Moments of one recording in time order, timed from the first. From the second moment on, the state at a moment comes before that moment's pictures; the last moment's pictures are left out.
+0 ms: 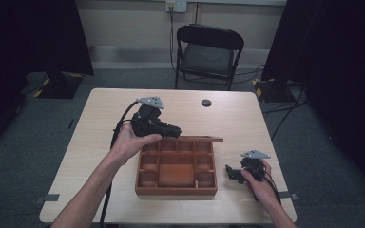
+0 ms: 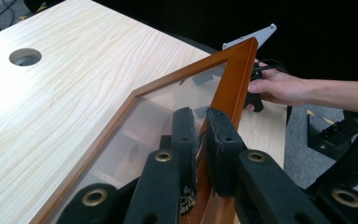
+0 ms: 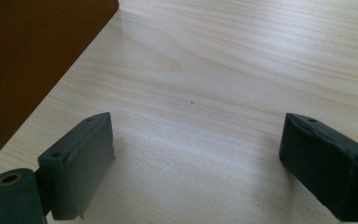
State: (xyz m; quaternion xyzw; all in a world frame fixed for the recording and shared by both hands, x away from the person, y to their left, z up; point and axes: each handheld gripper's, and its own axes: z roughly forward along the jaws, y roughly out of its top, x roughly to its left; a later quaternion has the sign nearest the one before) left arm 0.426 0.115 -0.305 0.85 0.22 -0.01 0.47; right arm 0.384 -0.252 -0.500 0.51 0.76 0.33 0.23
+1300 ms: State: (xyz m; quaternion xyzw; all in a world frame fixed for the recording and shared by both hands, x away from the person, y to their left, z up) left arm 0.440 0.117 -0.300 0.84 0.22 -0.01 0.49; right arm 0.384 -0.252 -0.501 0.51 0.76 0.33 0.22
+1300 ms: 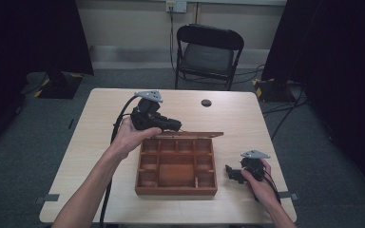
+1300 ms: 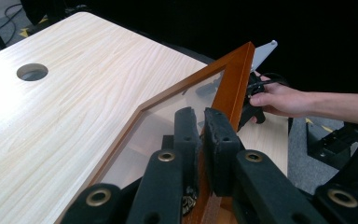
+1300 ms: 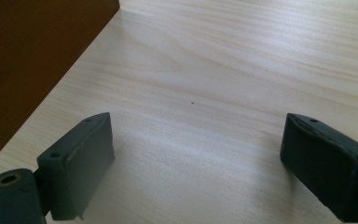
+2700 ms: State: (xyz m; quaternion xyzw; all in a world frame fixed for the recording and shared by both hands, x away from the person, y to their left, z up) left arm 0.441 0.119 -0.301 0.84 0.22 -0.01 0.50; right arm 0.384 -0.252 -0.501 0.51 0.76 0.33 0.22
